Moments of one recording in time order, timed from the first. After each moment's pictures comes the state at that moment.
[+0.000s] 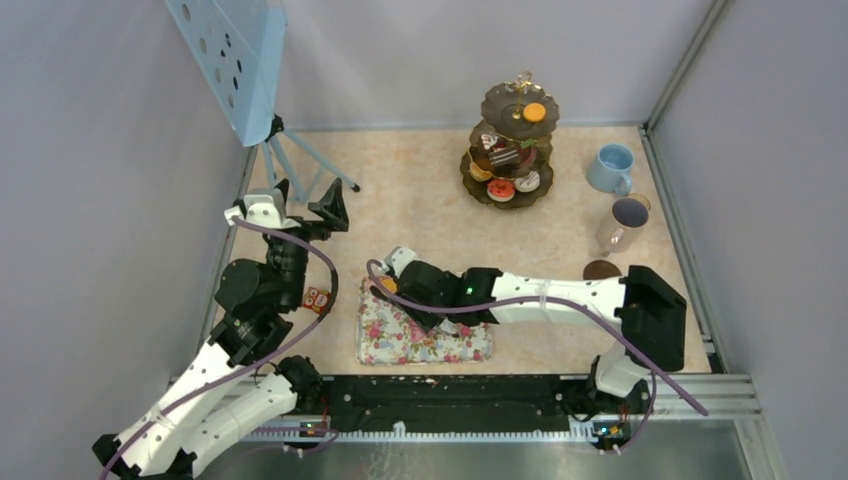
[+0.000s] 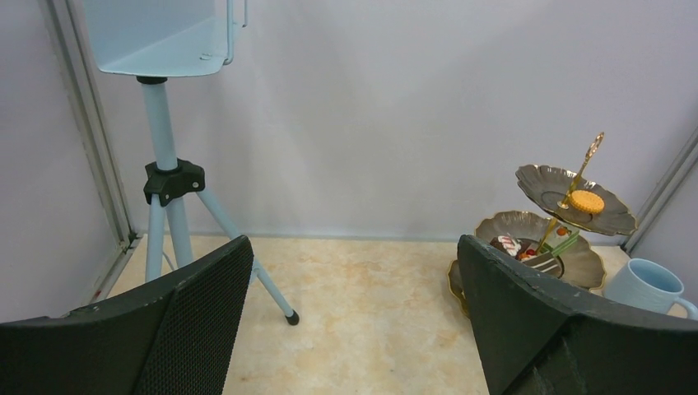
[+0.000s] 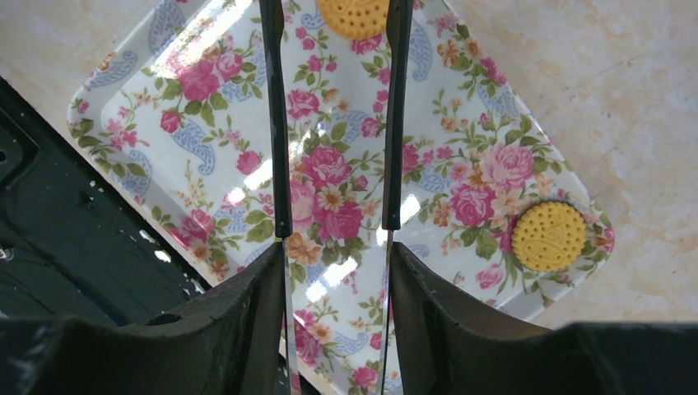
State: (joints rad) left arm -0.71 0.59 0.79 0.21 -0.59 0.07; right arm 1.25 1.61 1.20 -0.51 0.25 0.25
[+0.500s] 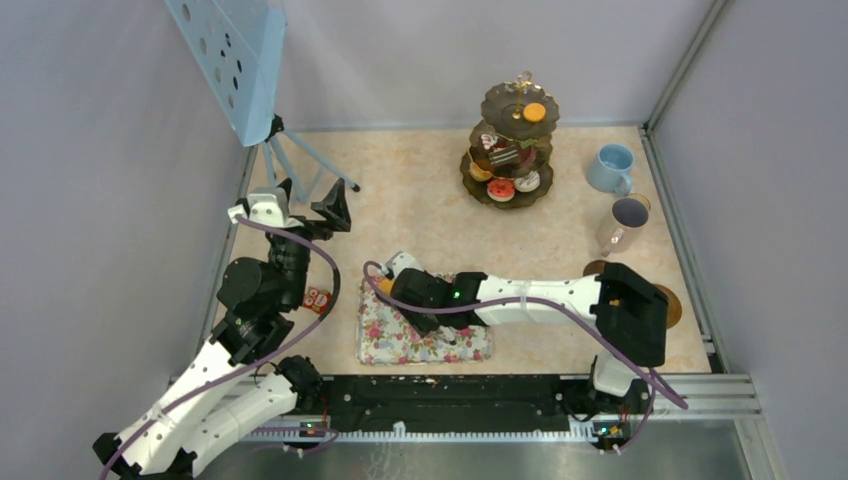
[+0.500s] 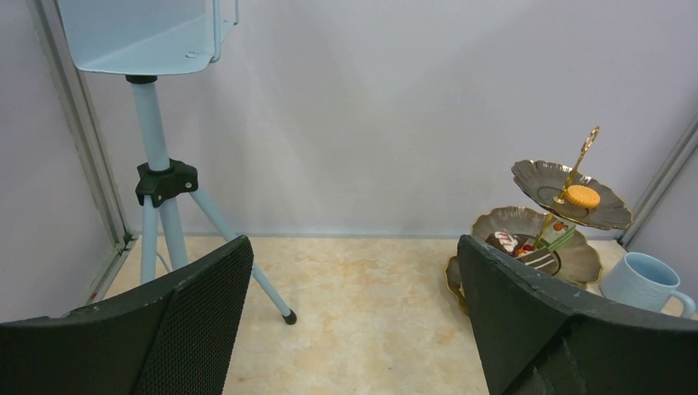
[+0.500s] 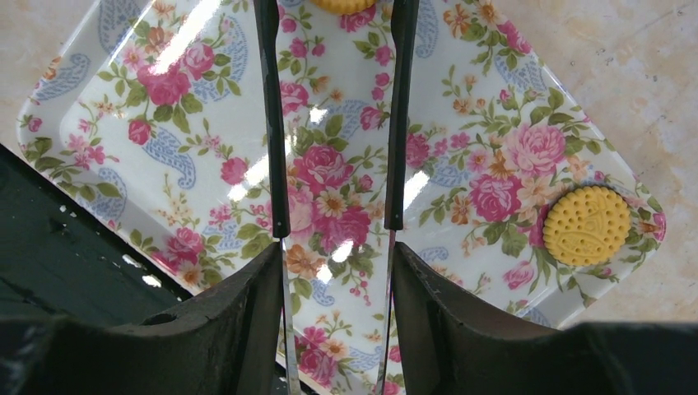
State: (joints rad) left arm -0.71 0.61 0.79 0.21 -0.58 0.07; right arm 1.26 1.70 1.19 -0.50 0.28 0.37
